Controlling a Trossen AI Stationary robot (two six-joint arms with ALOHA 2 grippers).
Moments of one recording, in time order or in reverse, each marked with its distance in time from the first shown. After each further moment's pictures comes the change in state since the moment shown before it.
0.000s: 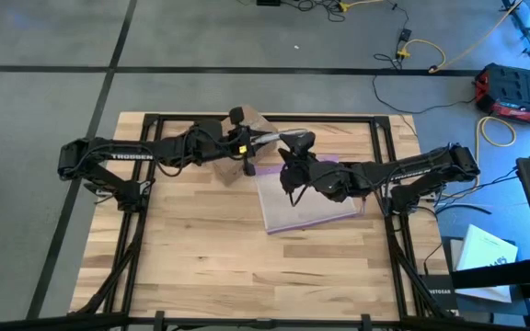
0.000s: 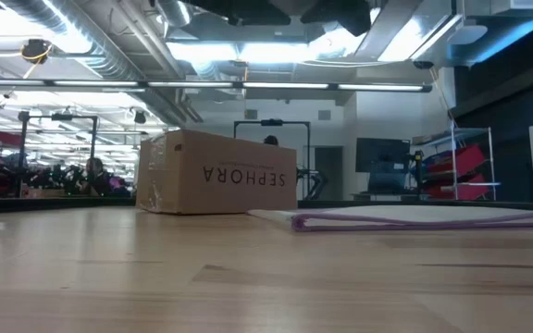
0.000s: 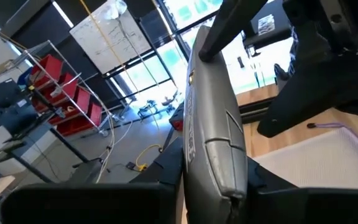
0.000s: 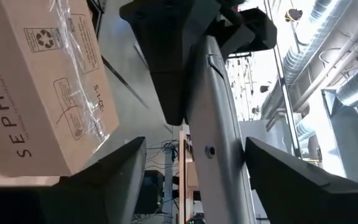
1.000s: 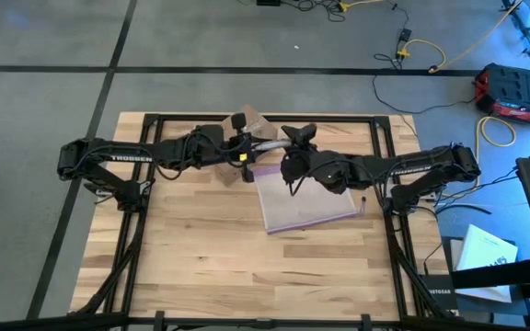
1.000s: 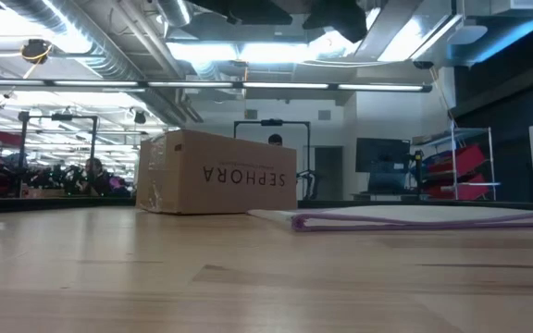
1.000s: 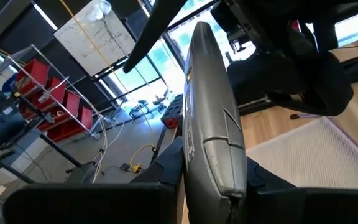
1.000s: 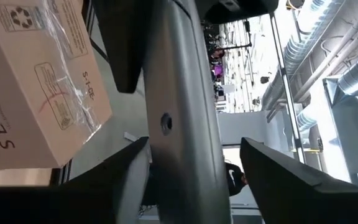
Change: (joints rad) left arm -0.029 -0.001 0.000 -0.043 0.006 0.030; right arm -0.075 -0.014 0.000 -0.004 -0.039 -0.011
